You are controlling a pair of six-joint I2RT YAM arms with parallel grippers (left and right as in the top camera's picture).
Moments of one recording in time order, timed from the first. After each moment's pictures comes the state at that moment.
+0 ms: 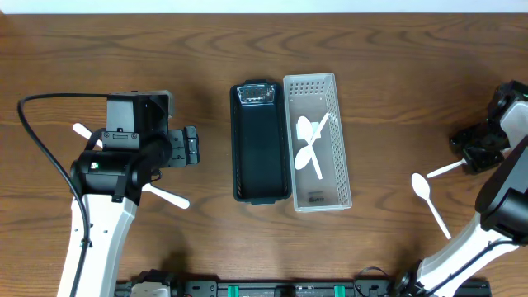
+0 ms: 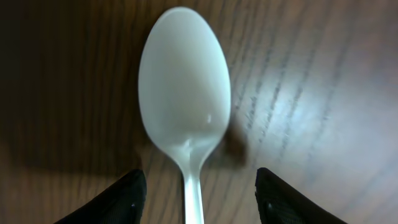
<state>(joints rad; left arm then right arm) -0.08 1.16 1.13 -0.96 0.10 -0.14 -0.50 2.07 1.41 -0.95 0.11 0.73</state>
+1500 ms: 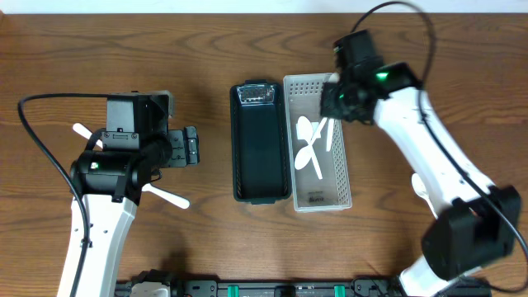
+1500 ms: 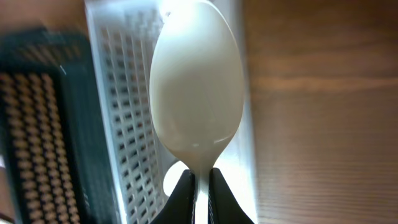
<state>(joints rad) -0.08 1.16 1.13 -0.97 0.10 -0.14 0.36 1.79 1.54 -0.97 -0.04 0.46</state>
